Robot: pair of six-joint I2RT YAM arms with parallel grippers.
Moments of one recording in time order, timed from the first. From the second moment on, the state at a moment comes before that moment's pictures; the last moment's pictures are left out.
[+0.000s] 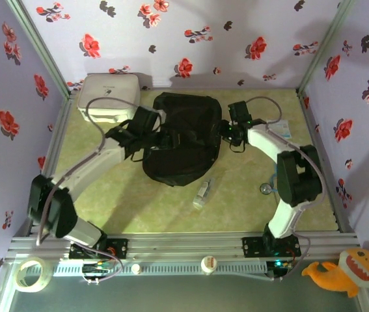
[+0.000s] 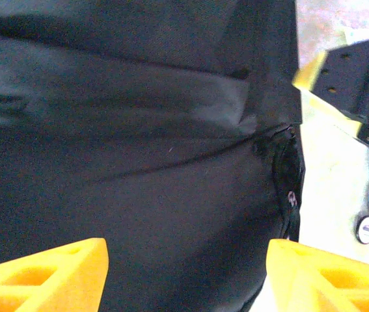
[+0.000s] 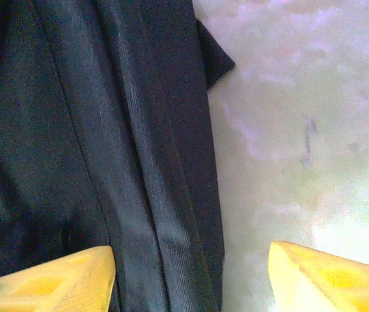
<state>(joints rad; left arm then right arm) -0.63 1.54 1.29 -0.57 0.11 -0.53 0.32 1.81 1.26 -0.41 -0.15 0.72</state>
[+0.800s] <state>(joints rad) -0.68 2.08 1.87 -0.73 0.19 -0.24 0.30 1.86 1.10 -0.04 -0.52 0.82</state>
